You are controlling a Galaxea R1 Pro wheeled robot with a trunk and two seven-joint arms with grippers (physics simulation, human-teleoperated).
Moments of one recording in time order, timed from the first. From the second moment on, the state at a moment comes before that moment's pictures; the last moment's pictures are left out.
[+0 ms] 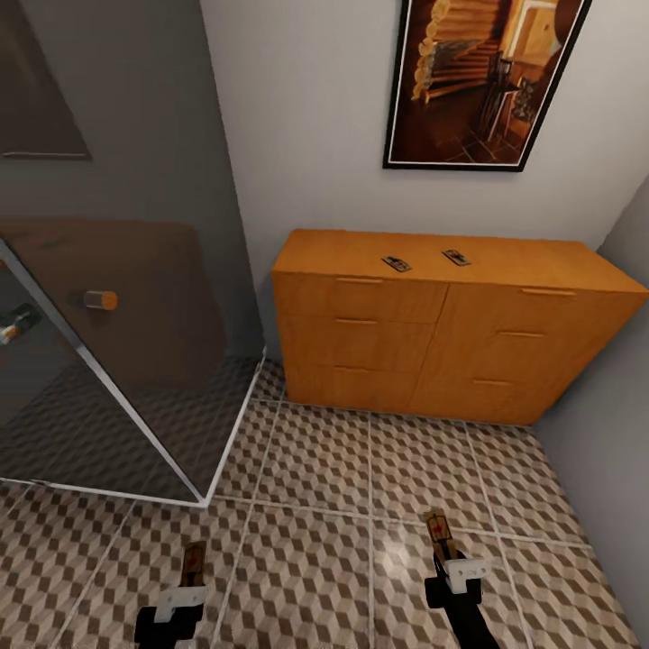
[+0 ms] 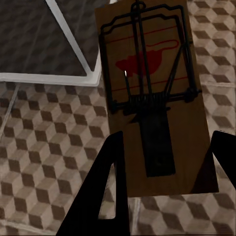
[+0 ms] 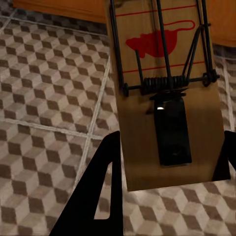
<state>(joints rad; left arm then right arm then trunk) -0.49 0.05 -0.35 0.07 0.30 -0.72 0.12 -0.40 -0.03 0.06 -0.24 0.04 -0.64 -0.05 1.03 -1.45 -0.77</state>
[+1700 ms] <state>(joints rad) -0.49 0.05 -0.35 0.07 0.30 -0.72 0.12 -0.40 -0.03 0.06 -0.24 0.04 -0.64 -0.05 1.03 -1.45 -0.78</state>
